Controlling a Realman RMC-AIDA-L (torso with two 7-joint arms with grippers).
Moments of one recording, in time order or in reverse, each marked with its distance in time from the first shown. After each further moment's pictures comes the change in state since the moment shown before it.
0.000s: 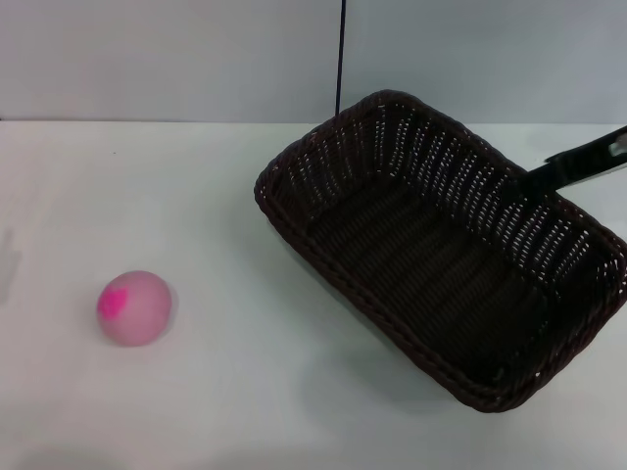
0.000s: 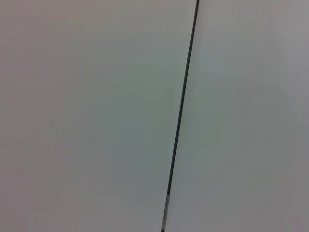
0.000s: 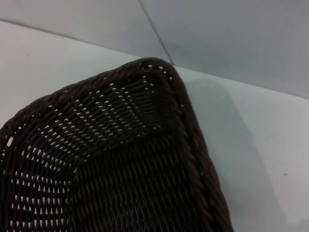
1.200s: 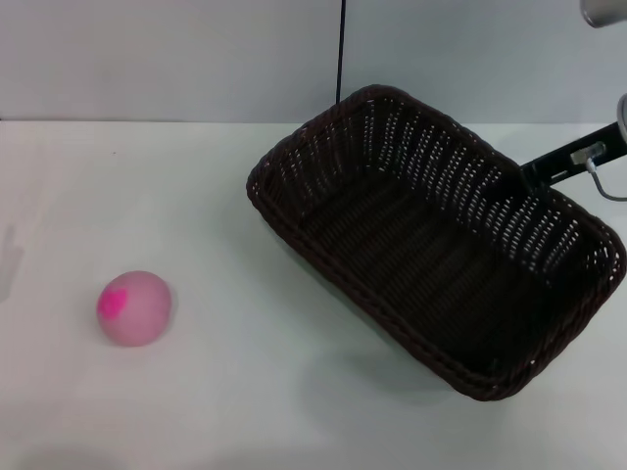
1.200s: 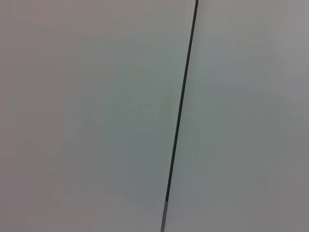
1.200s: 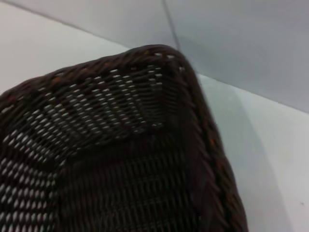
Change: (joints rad) left arm -0.004 0.002 -0.003 -0.004 -0.001 0.010 -0.002; right arm 0.013 0.025 -0.068 0.048 0.003 0.117 -0.126
